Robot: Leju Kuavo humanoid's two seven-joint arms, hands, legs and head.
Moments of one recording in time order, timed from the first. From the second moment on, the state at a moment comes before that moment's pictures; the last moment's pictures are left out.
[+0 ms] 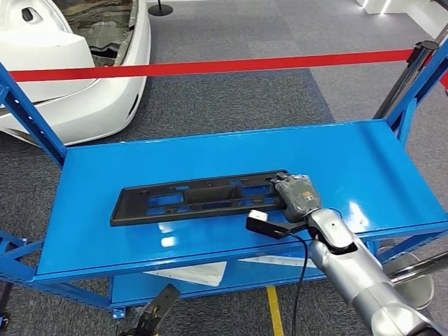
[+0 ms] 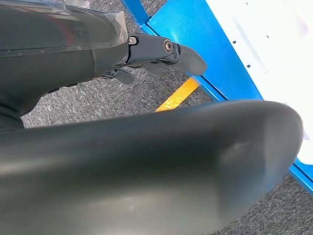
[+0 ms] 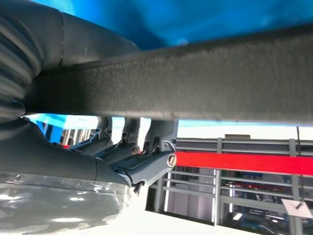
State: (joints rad) left arm -0.13 -0.17 0.16 -0.20 -0.64 0.18 -0.26; right arm -0.69 -0.07 0.78 -0.65 0.96 -0.27 -0.30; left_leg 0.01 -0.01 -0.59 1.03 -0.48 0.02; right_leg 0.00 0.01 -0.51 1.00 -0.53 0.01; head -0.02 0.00
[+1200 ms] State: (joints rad) left arm -0.10 -0.17 0.26 -0.20 -0.61 0.22 -0.30; right arm -0.07 -0.19 0.41 -1.58 1.41 -0.48 -0.05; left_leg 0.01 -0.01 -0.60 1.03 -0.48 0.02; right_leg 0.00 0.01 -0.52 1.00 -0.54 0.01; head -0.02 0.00
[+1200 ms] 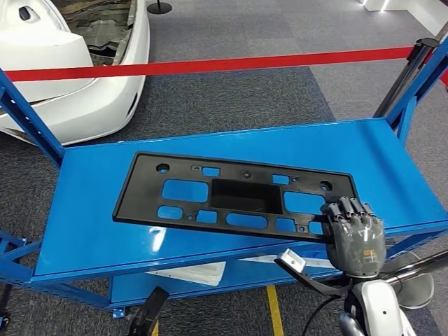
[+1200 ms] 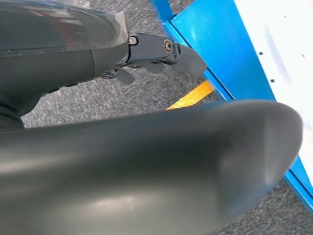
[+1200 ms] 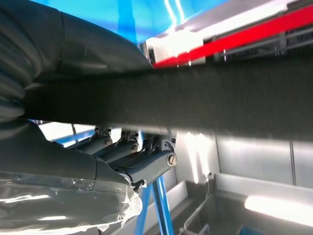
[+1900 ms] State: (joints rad) left arm -0.08 -0.17 0.31 -0.20 -0.58 0.23 -0.34; right arm 0.03 -0.21 0.43 -1.77 1.57 -0.53 0.08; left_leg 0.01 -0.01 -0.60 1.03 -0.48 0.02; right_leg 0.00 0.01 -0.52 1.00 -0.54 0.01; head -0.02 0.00
